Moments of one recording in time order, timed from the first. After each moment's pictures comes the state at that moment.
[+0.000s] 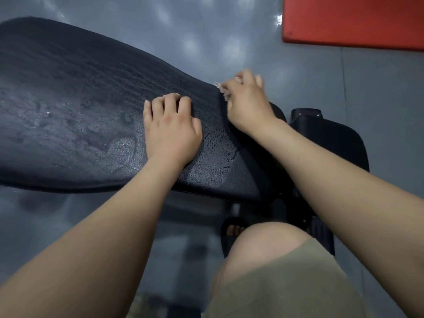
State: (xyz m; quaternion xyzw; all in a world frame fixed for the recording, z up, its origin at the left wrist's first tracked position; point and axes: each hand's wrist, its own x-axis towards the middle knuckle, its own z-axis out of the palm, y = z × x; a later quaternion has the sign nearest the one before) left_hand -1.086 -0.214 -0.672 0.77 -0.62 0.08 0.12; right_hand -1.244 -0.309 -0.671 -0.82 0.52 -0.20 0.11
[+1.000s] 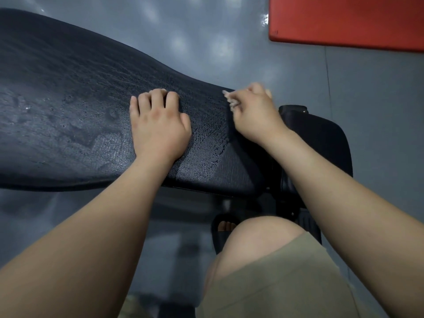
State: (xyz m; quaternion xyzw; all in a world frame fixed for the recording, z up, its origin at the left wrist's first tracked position) left_hand -1.088 -0.214 -0.675 0.77 -0.62 0.11 0.11; right_hand -1.290 -0.287 -0.680 -0.78 0.57 -0.18 0.16
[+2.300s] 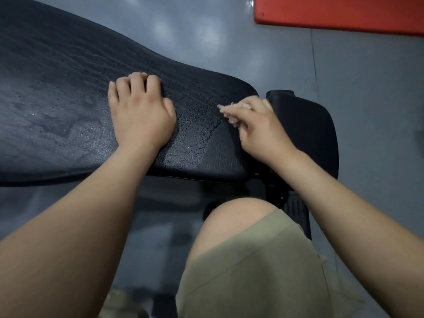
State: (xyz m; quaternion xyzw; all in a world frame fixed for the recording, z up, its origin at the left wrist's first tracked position) left_hand -1.088 -0.213 -0.675 0.76 -0.62 0.12 0.11; right_hand -1.334 -0.227 -0.699 -0.83 0.47 -0.26 0.13
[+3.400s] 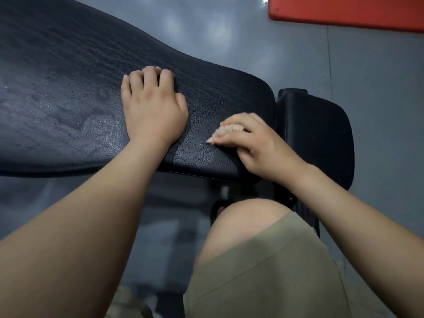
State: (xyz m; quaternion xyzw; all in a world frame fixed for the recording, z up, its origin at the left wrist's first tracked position) left_hand -1.085 -0.214 -0.676 0.76 -0.62 0.12 0.11; right_hand -1.323 -0.198 -0.692 -0.90 0.31 -0.25 0.20
